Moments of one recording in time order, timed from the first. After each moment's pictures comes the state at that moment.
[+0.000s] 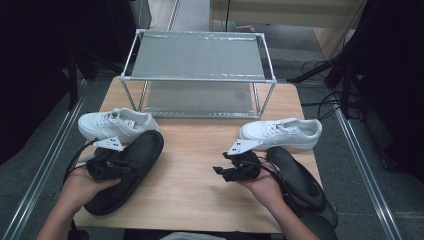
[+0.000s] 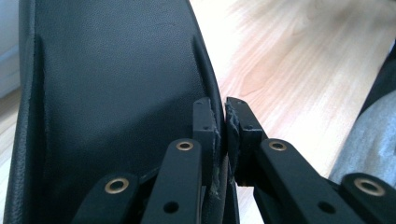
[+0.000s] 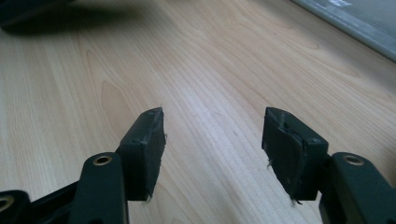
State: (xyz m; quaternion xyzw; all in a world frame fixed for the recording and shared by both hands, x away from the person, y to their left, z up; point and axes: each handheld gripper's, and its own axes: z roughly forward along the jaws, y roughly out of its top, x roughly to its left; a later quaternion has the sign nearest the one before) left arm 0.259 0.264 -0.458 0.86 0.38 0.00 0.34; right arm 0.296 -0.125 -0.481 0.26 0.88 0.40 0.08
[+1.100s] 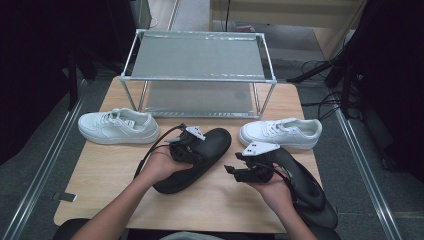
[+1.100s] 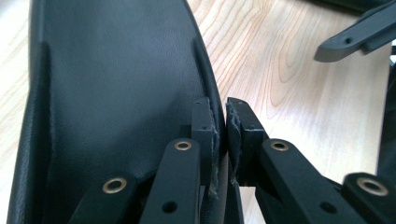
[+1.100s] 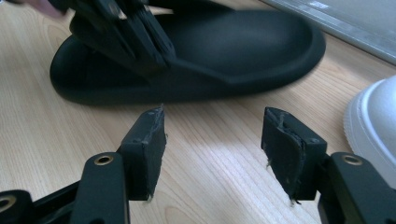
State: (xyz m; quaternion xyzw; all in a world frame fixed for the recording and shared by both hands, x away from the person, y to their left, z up) left arm 0.335 0.087 -0.480 0.90 0.27 -0.04 0.33; right arm 0.287 -0.156 -0.479 0.31 0.85 0.41 0.10
